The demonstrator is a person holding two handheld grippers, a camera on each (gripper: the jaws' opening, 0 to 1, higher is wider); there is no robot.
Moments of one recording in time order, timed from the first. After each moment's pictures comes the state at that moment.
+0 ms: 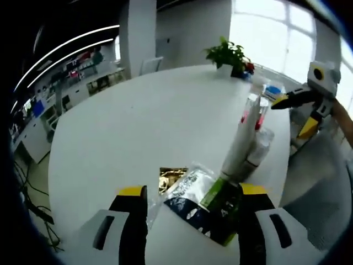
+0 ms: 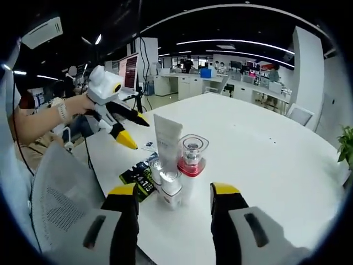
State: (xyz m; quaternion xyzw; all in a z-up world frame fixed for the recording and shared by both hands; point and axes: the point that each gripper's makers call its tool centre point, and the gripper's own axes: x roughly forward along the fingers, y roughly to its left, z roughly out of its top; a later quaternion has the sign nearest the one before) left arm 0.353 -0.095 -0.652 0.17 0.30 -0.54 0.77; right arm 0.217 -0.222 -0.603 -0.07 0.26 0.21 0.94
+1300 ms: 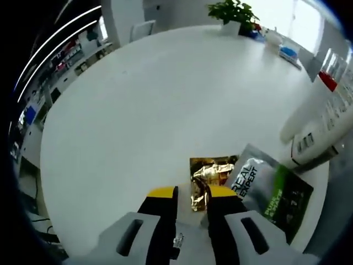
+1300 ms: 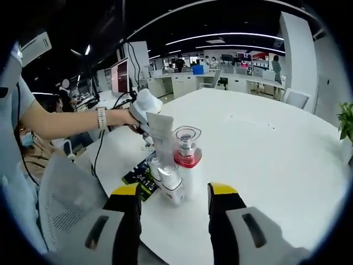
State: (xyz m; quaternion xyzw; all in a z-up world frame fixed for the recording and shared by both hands) left arm 0.425 -0.126 -0.749 0.29 0.38 -0.51 0.71; right arm 0.210 -0.228 -0.613 -0.01 0.27 0.19 0.94
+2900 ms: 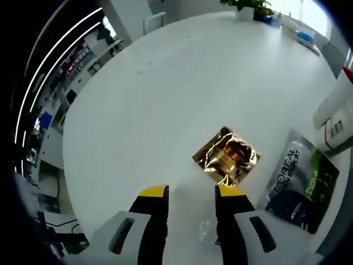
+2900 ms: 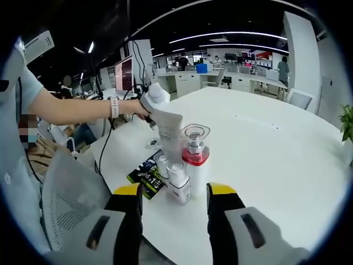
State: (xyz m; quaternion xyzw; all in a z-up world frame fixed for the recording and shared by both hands) left arm 0.481 -0.084 -0.744 0.38 0.38 -0.44 0.72; right arm 0.204 -0.219 -0.611 -0.01 0.27 0.21 0.94
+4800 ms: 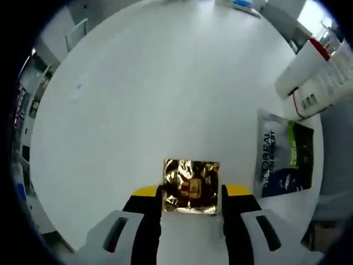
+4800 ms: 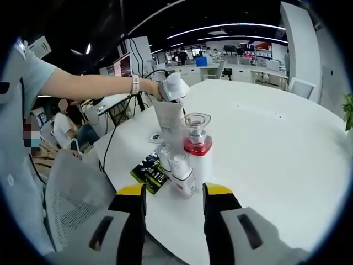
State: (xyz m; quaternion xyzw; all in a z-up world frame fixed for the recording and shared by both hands) left arm 0.467 -0.125 -0.754 0.47 0.39 -0.61 0.50; right arm 0.198 -0.217 -0.624 0.02 0.30 0.21 0.93
